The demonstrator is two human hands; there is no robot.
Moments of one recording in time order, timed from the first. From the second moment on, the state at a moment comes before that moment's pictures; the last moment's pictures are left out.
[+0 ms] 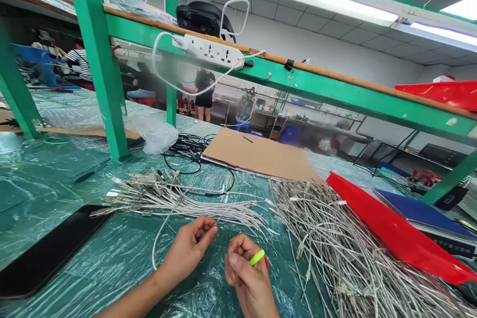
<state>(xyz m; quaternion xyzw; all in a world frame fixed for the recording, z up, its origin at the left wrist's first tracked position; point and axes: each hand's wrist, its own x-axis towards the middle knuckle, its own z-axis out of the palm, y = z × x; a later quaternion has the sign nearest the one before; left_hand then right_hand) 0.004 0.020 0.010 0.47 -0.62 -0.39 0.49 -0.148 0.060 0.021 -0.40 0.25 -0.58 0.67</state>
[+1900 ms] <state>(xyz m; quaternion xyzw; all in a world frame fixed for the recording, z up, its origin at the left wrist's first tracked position) 0.001 0.029 0.027 0.31 -0.58 -0.65 0.38 -0.152 0.045 0.010 -0.49 0.48 -0.56 0.46</state>
